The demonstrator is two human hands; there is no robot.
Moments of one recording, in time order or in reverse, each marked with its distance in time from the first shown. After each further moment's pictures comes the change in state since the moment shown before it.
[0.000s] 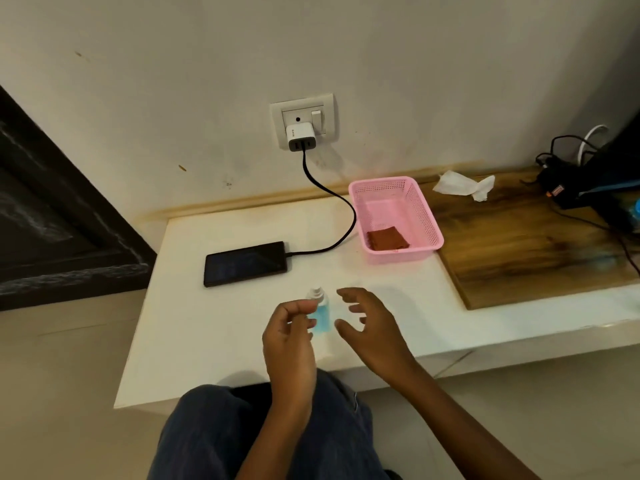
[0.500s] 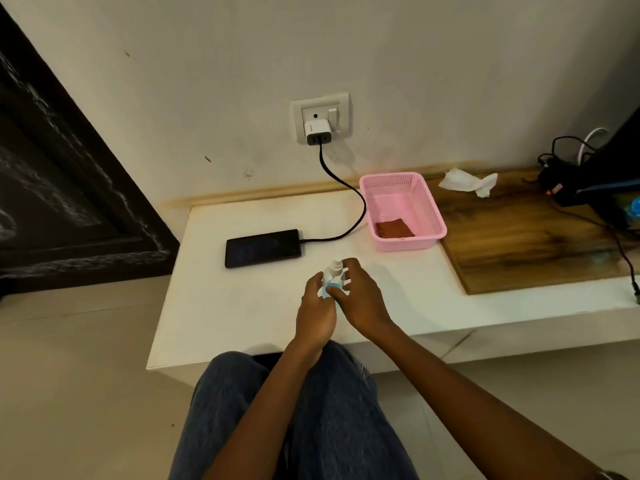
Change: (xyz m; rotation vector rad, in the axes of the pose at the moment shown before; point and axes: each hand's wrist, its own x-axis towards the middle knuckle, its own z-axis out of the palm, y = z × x) left_hand 0.017 -0.014 0.000 0.321 -0.341 -0.122; right_hand 0.015 -0.016 0.027 -0.100 0.027 0.041
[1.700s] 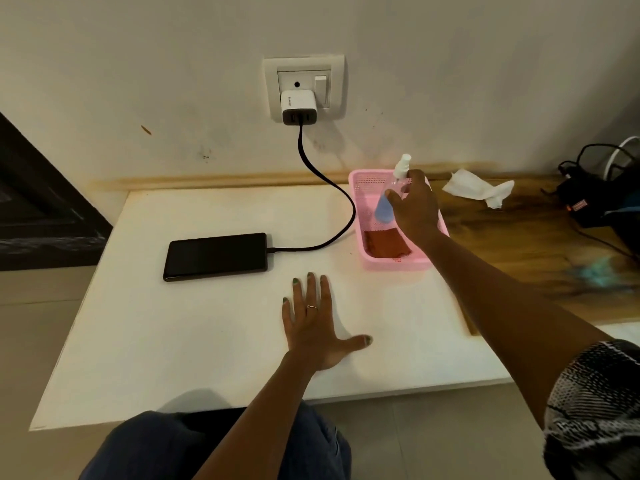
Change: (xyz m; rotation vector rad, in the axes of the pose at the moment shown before) left_hand 0.114 -0.060 0.066 0.975 -0.147 0.240; right_hand 0.219 0.056 -0.098 -0.162 0.382 0.012
